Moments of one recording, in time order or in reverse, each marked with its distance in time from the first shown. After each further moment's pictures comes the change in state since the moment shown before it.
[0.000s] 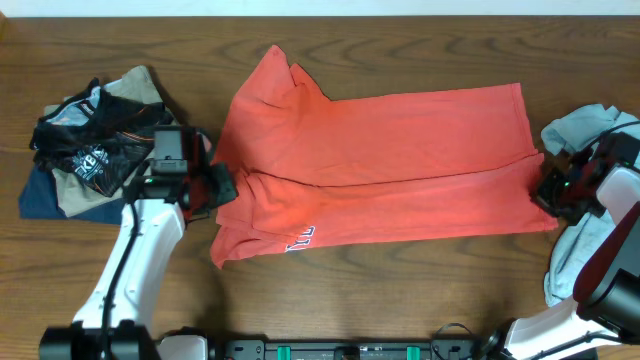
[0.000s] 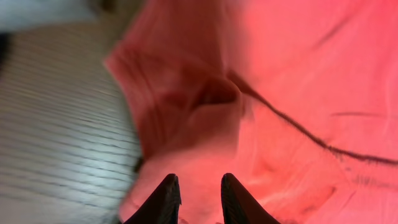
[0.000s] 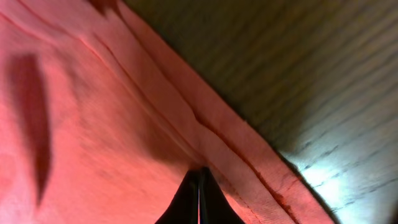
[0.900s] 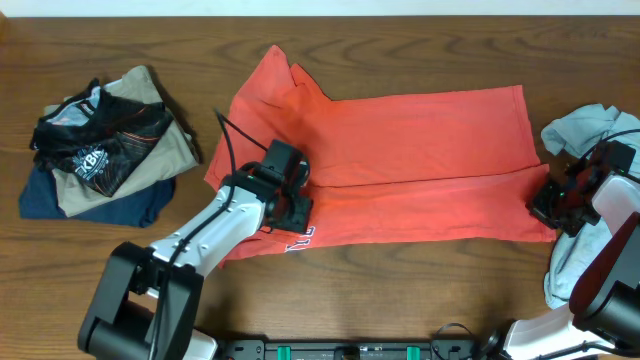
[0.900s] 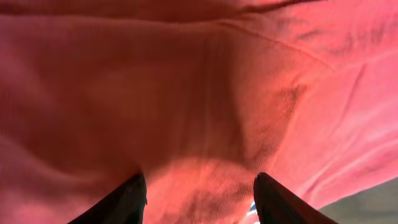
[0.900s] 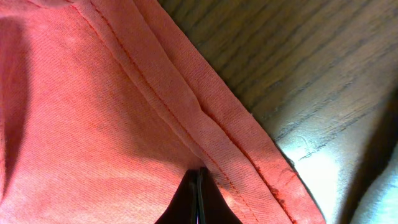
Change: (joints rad) left arm -0.441 0.233 0.000 0.071 -0.040 0.168; right arm 0.007 -0.052 -0.060 -0.046 0.090 0.000
